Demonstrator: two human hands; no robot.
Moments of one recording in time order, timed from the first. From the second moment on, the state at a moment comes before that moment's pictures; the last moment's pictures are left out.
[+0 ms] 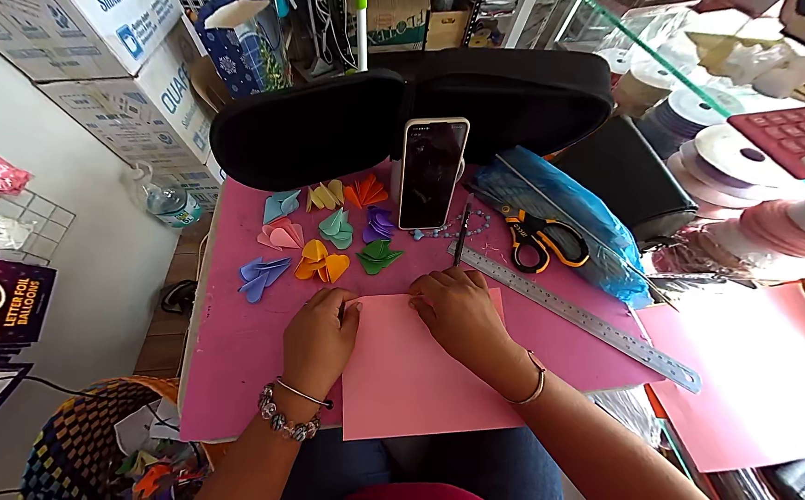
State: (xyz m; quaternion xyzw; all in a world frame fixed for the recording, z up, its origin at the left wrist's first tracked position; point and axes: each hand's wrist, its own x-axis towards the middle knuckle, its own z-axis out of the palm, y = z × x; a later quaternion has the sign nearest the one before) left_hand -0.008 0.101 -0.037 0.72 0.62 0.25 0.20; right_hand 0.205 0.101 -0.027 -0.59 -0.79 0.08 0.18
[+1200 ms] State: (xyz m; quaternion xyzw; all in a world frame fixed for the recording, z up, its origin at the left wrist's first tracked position) left_hand 0.000 0.102 -0.046 0.73 0.63 0.26 0.06; right_hand 0.204 0.105 -0.051 -0.54 -0.80 -0.03 0.24
